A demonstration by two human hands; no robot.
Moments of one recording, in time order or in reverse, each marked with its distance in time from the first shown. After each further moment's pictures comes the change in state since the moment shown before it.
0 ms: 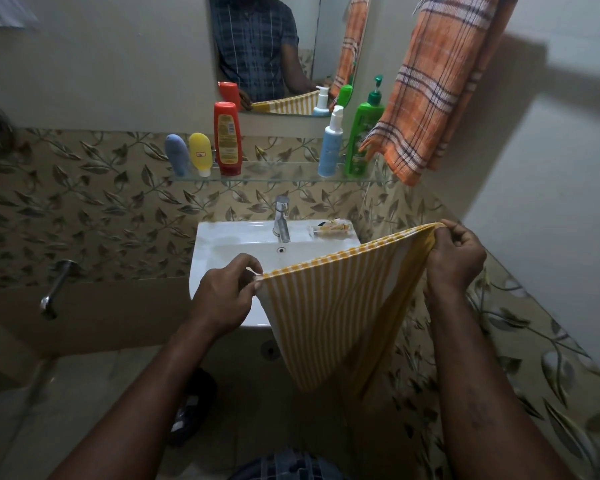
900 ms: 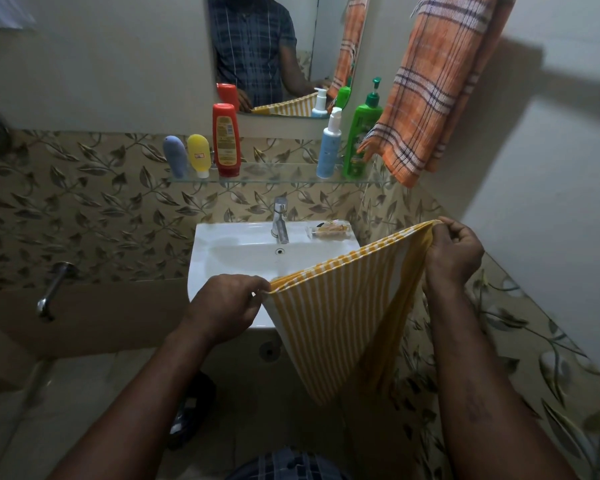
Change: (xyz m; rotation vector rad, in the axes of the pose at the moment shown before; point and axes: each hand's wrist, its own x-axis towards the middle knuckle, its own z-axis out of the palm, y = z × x) left_hand -0.001 -0.003 -0.003 0.325 -0.092 0.311; right_hand 0.005 -0.003 0.003 -0.027 -0.011 -0.023
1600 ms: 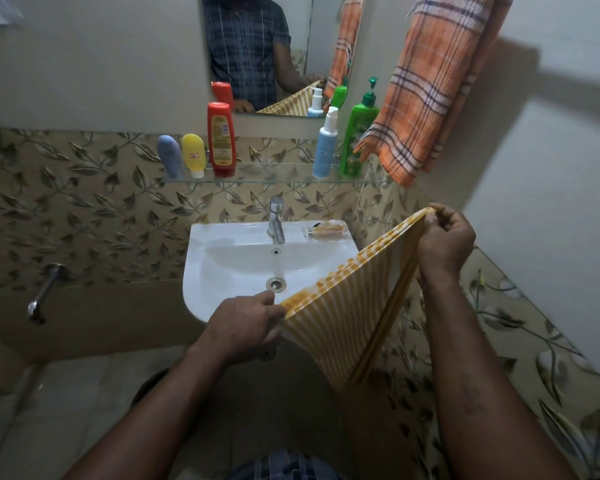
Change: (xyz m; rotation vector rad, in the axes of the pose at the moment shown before) left_hand -0.009 0.015 0.034 0.222 -0.220 0.120; right_hand 0.011 -0.005 0.016 -0.022 -0.065 -0.087
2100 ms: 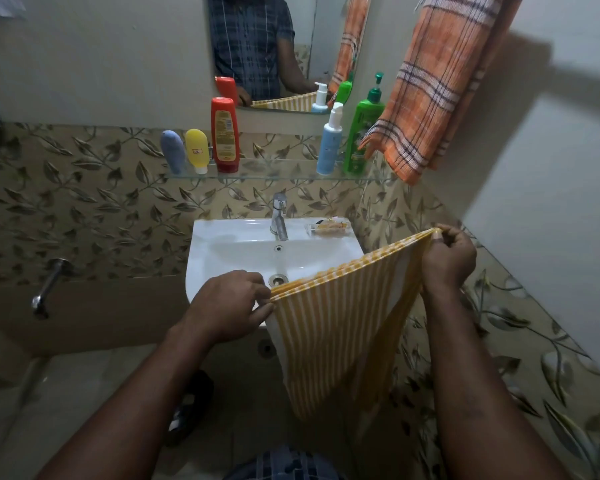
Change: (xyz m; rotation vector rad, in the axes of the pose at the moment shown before) left_hand 0.006 -0.022 -0.035 -0.116 0.021 -0.045; right_hand -0.010 0.025 -0.007 -0.138 0.045 0.088
